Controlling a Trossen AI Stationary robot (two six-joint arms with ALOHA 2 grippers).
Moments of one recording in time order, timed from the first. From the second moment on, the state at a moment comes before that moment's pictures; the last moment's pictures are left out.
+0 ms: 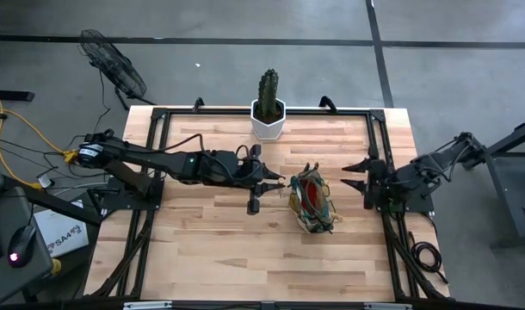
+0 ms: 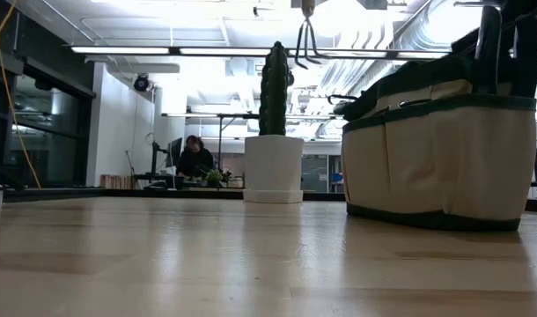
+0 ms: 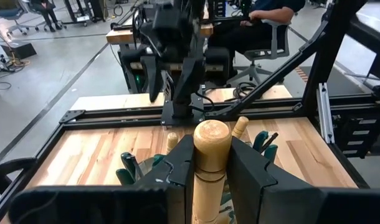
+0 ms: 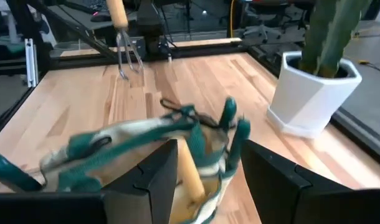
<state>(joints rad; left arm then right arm) -0.16 1.49 1.29 0.01 -0.17 0.03 0.48 0.33 0.44 -0.47 0.65 0.27</state>
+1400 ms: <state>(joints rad) -0.16 1.49 1.29 0.03 -0.17 0.07 0.36 0.04 0.01 0.21 0.37 0.10</state>
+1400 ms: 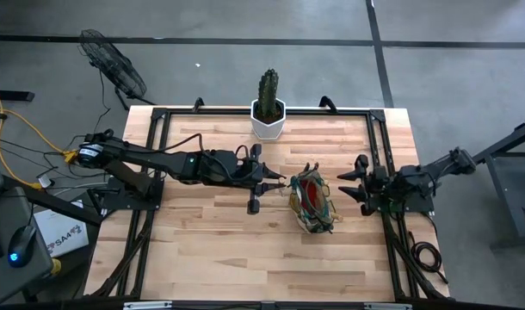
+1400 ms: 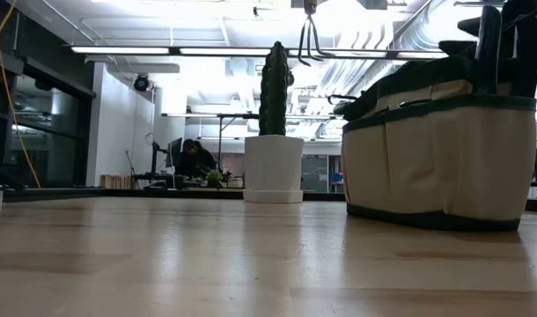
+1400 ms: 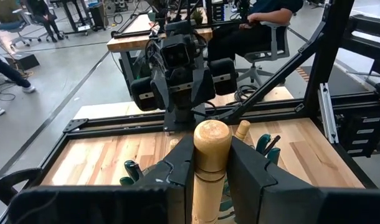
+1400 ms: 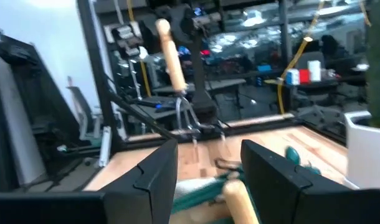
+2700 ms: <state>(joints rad) -0.16 1.49 1.29 0.02 -0.16 0.05 0.06 0.13 0.01 0.01 0.07 0.12</state>
